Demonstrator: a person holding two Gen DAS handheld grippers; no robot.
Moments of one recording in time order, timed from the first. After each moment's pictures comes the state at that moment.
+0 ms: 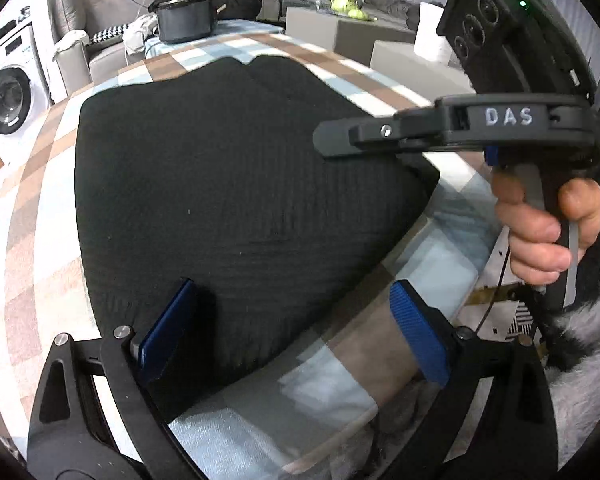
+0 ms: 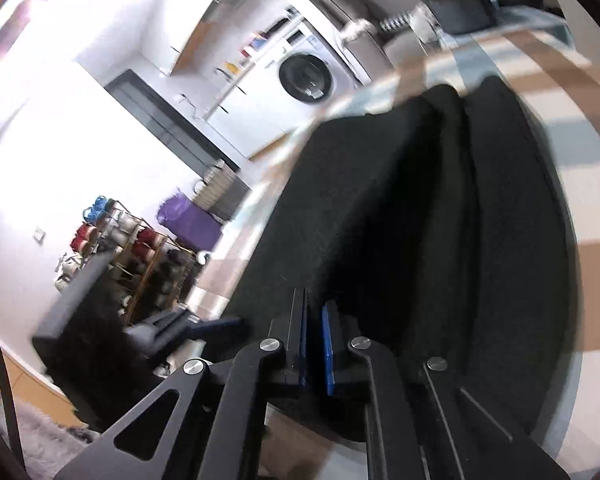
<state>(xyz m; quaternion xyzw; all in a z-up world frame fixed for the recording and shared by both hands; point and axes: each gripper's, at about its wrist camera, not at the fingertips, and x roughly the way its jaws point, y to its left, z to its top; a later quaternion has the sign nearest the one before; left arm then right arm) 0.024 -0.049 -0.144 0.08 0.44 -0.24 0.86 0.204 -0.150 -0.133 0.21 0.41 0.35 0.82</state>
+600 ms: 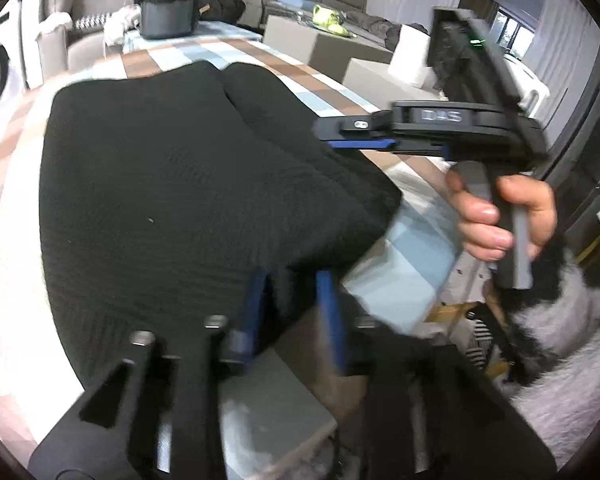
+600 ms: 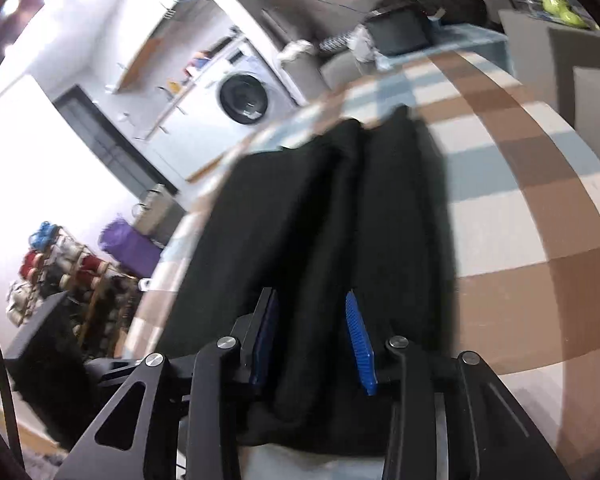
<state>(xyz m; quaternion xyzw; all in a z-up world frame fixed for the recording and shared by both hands) 0.036 -0.044 -0.141 0.01 0.45 -0.30 0.84 0.221 -0.197 -0.142 0.21 0.43 0.24 0.85</state>
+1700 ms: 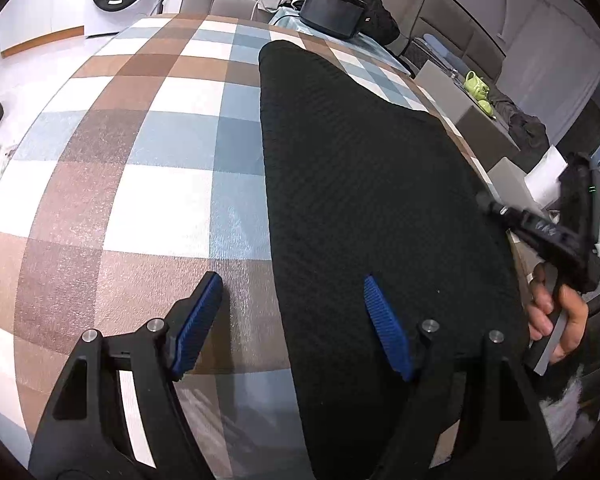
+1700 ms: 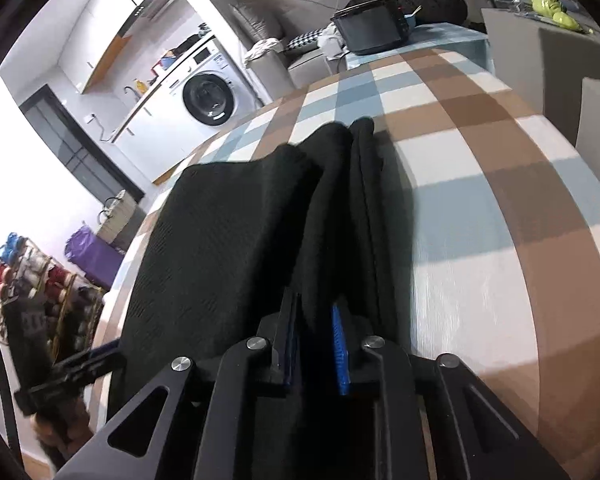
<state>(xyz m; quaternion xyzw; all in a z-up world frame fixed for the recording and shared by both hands) 0.114 0.100 -0.161 -0.15 0.47 -0.09 0.87 0.279 -0.205 -0.138 0.17 0.41 0.18 0.88</state>
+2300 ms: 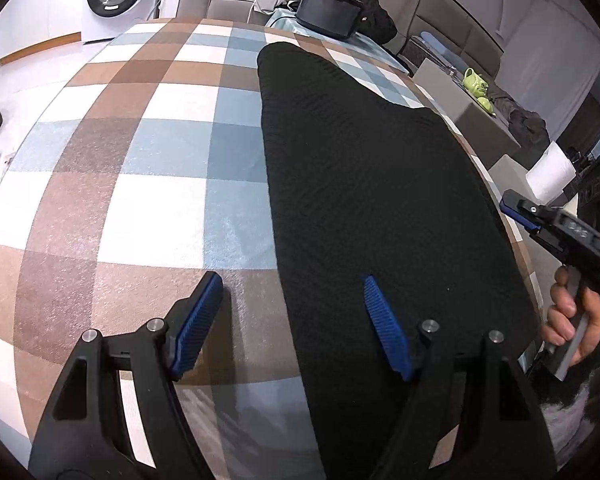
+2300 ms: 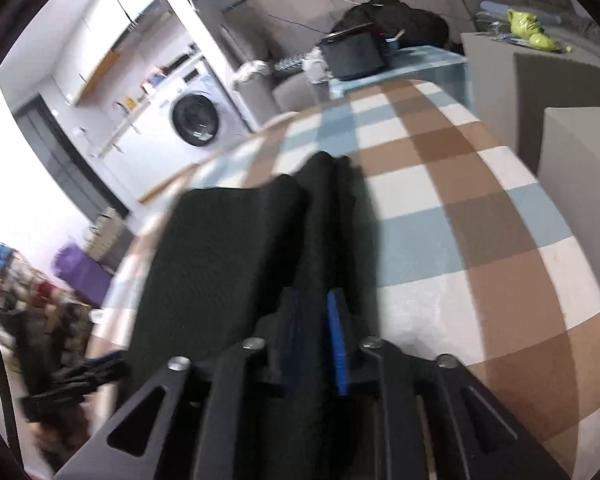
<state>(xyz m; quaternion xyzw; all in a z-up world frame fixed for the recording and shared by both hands) 0.121 0.079 -0.160 -0.13 0.47 -0.09 0.87 0.250 -0.224 -0.117 0.20 0.40 0.19 0.87</state>
